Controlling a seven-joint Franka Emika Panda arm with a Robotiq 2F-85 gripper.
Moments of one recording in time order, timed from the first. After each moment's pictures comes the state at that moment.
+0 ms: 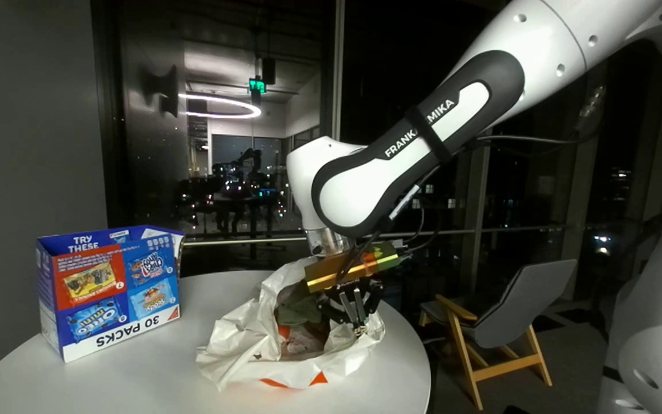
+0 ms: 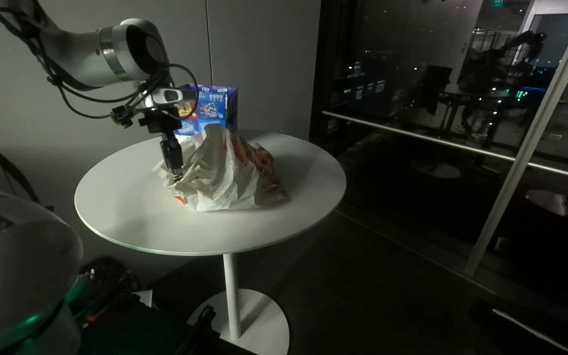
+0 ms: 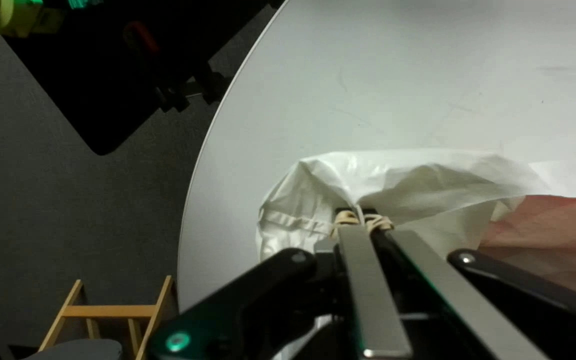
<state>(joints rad) 0.05 -0.25 0.31 -2.48 -0.19 2.02 1.05</state>
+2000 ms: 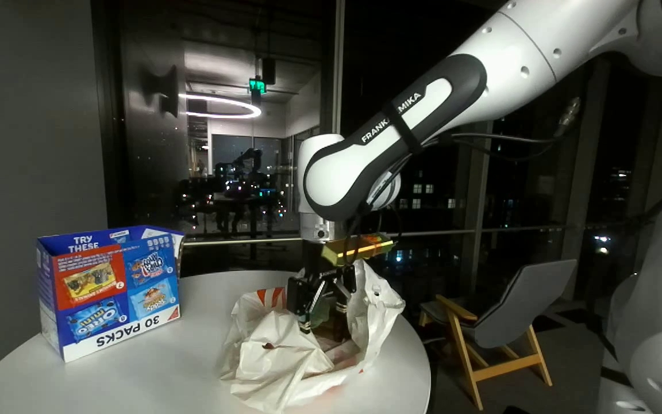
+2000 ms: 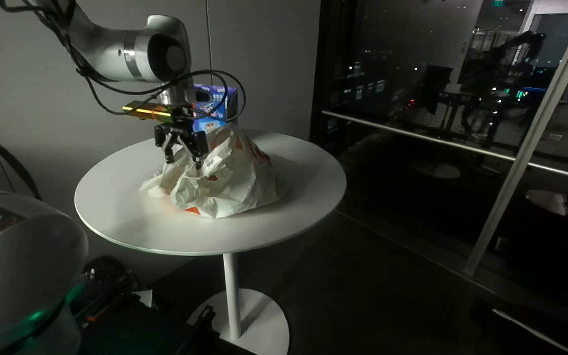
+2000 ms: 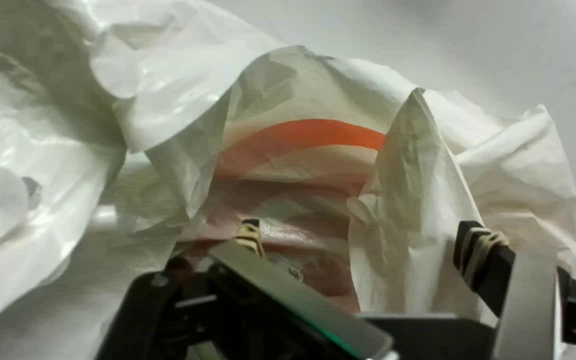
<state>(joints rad) 0.12 -0.17 0.16 -2.43 0.01 2.22 0.26</state>
